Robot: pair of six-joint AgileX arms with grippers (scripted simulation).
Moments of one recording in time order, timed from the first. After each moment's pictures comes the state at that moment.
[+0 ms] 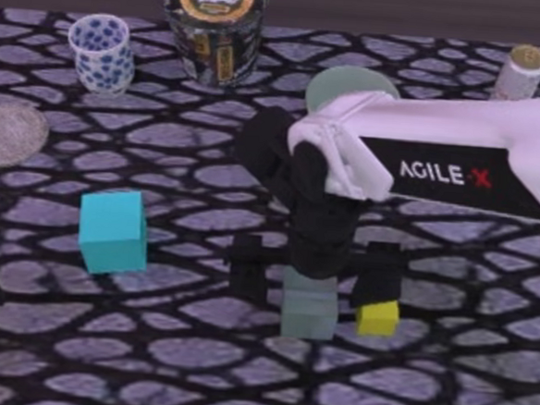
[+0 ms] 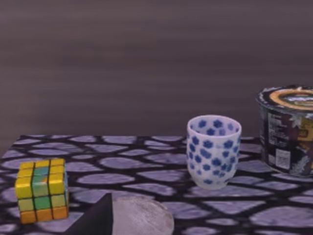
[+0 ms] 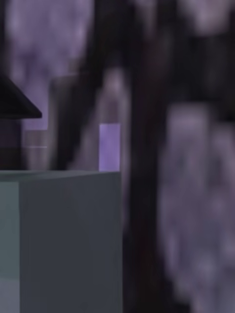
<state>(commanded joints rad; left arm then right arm) 0.00 0.00 0.00 0.00 0.00 0.00 0.76 2.21 1.57 -0.91 0.02 0.76</state>
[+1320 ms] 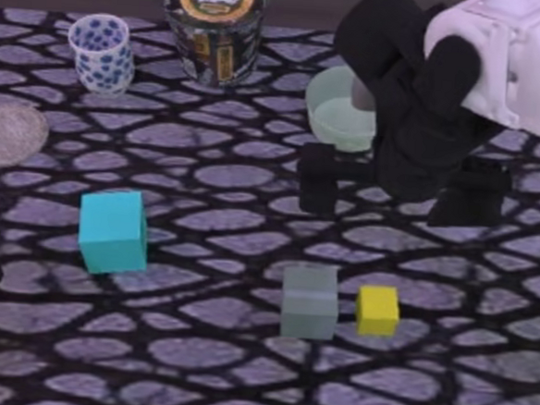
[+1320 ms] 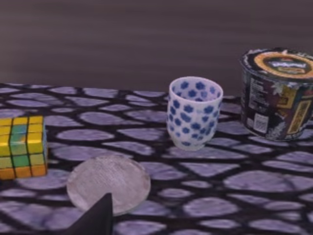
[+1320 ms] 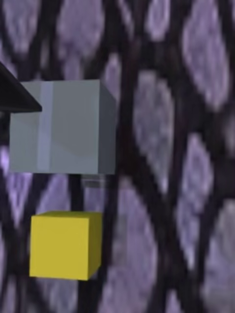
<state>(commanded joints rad) -0.04 0.24 0.22 -0.15 0.00 -0.06 0.65 1.85 1.51 -1.01 0.09 0.63</state>
